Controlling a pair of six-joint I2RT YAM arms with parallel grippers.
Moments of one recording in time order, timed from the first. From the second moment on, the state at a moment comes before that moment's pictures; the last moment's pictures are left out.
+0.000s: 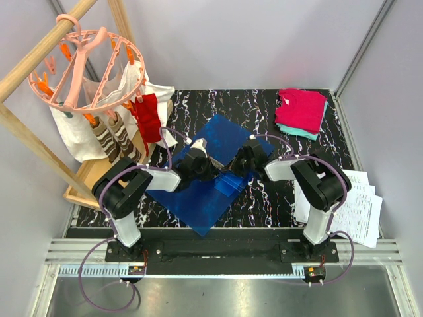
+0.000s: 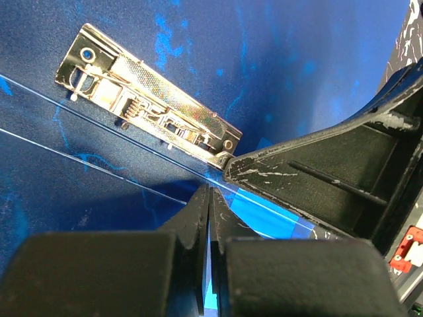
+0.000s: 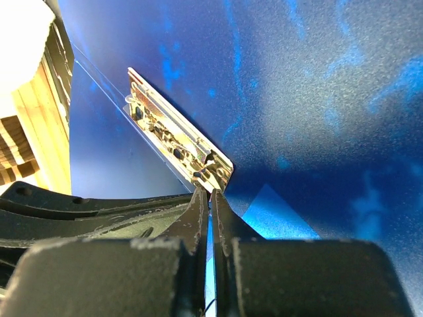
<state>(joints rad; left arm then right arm) -0.68 1.77 0.73 0.37 0.04 -0.79 0.56 1.84 0.83 0.30 -0.23 1.06</state>
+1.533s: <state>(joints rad) -0.68 1.65 0.64 0.31 0.00 -0.71 0.50 1.86 0.92 0.26 -0.23 0.98</state>
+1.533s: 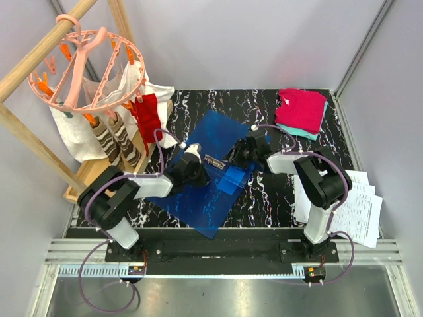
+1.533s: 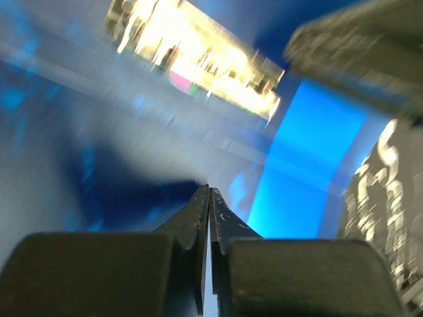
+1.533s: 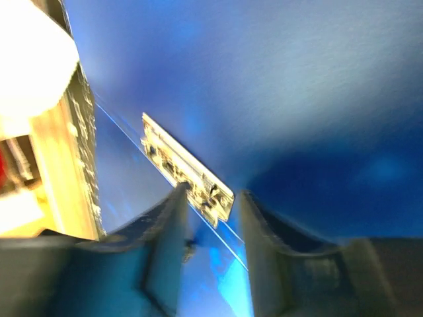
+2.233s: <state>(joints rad) -0.56 1.65 0.91 -0.20 0.03 -0.70 0.48 1.93 0.76 0.57 -0.47 0.94</state>
